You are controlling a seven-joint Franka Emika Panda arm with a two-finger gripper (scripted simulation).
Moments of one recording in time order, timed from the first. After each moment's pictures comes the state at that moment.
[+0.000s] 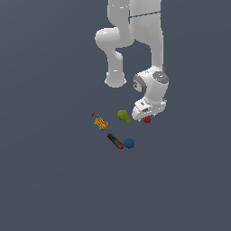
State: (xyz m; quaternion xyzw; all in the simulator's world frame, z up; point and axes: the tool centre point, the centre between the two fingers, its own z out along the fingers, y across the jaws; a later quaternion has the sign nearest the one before) arm -0.136 0.192 0.035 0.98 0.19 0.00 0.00
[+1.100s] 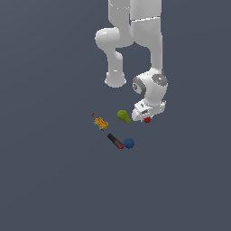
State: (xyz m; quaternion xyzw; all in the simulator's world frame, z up) arm -0.135 0.192 0.023 0.98 0.19 0.00 0.00
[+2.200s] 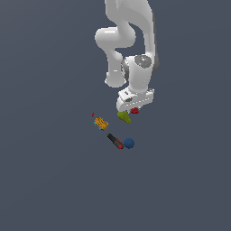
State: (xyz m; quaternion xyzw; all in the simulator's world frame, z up) arm -0.137 0.104 0.105 0.98 0.19 0.00 0.00
